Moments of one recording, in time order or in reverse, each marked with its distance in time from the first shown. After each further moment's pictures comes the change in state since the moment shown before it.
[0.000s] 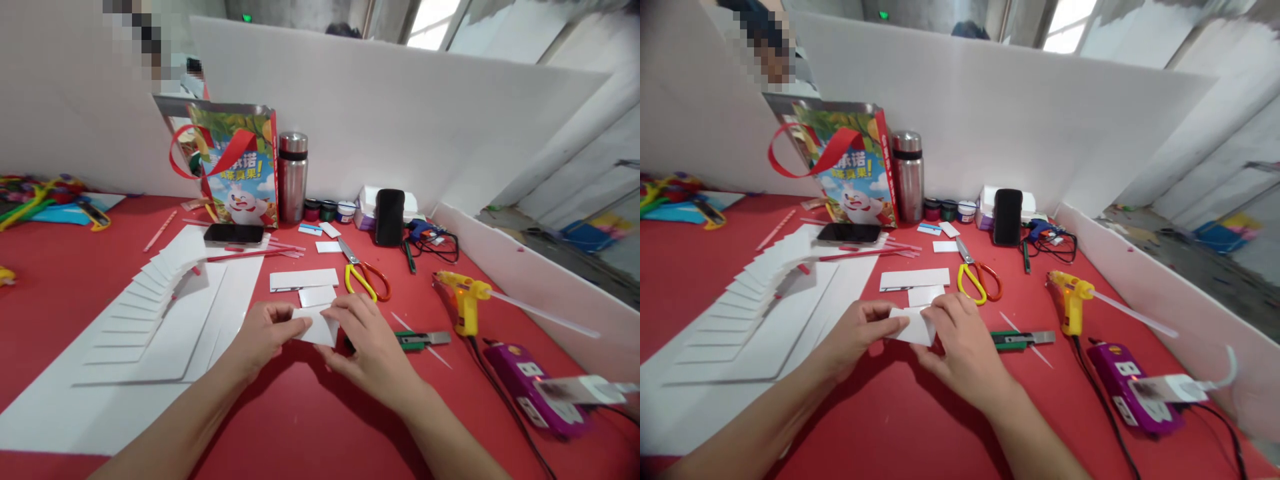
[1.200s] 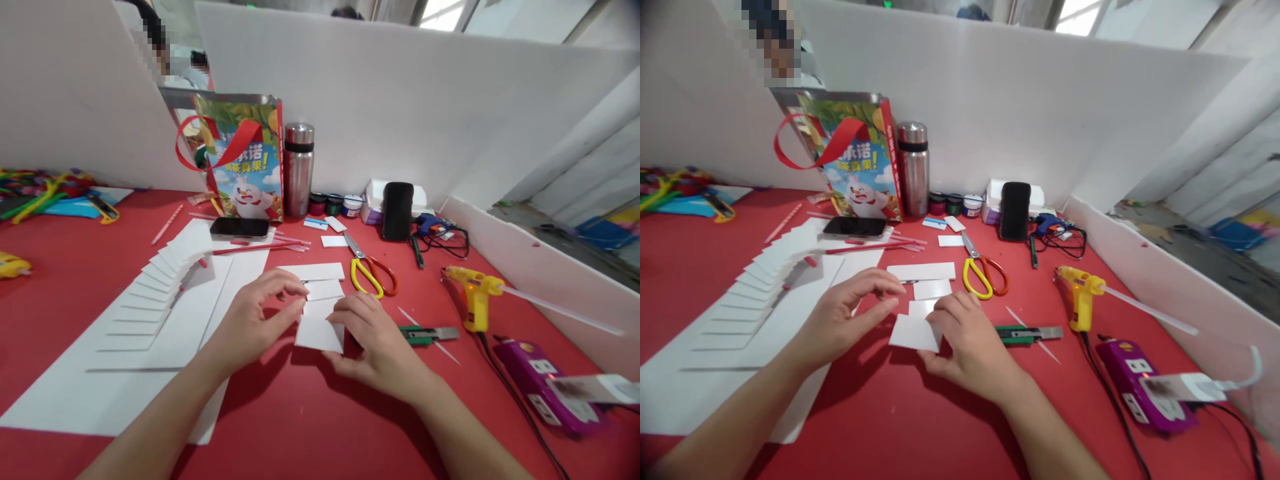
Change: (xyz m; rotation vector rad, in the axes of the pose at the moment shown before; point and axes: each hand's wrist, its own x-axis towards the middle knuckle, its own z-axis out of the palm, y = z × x) left_hand -0.015 0.028 -0.020 0.597 0.009 0.588; right_hand 0.001 0.004 -0.003 0.079 -0.100 -0.057
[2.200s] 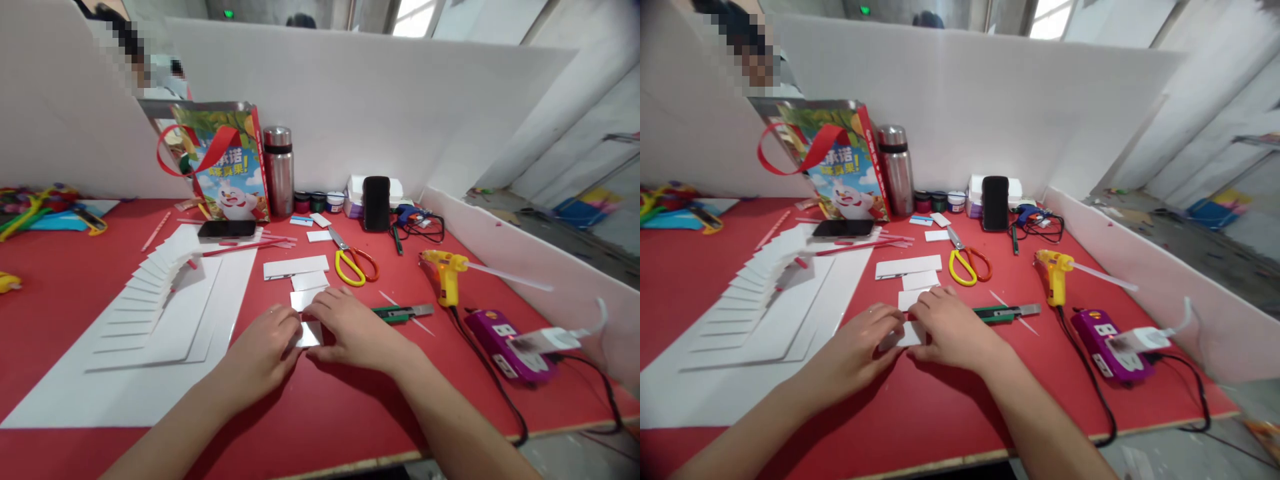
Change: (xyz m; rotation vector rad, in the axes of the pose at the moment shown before) left_hand -0.037 -0.005 0.030 0.514 -0.410 0.089; right_hand 0.006 -0.010 -0.009 -0.040 -0.349 0.075
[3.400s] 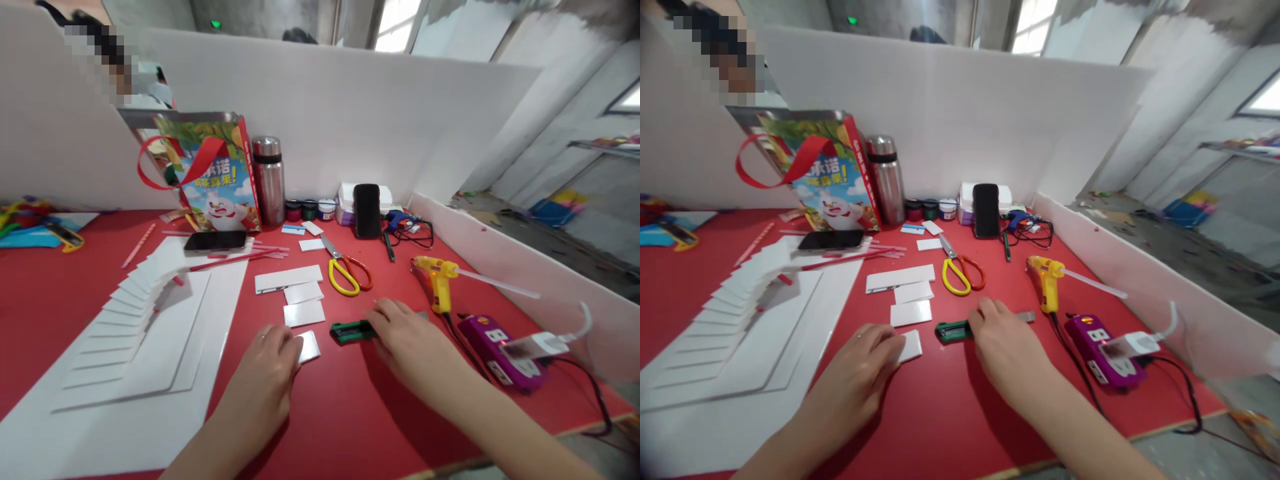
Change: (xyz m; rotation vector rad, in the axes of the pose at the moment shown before) left_hand -0.003 0.015 0.018 0.100 0.052 -0.111; right_hand -0.056 0.005 -0.029 -0.472 -0.134 0.501
